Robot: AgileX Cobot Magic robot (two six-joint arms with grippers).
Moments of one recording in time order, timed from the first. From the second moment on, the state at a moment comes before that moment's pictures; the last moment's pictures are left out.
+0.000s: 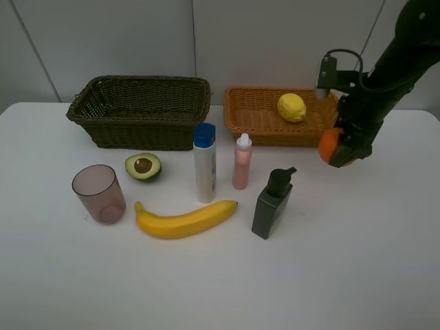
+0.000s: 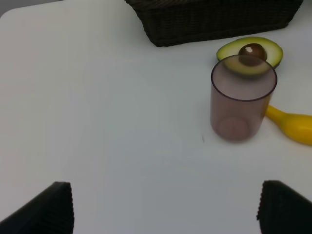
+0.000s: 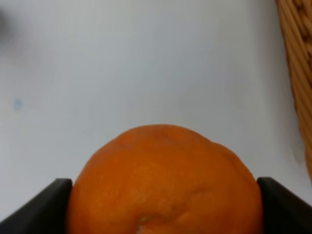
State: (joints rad) left arm -0.05 0.00 -0.42 -0.08 1.08 0.10; right arm 0.16 1.79 -1.24 0.08 0.88 -1.19
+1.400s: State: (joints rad) left arm -0.05 0.00 -0.42 -0.08 1.08 0.10; right arm 0.16 2.10 -1.58 0.07 0.58 -1.16
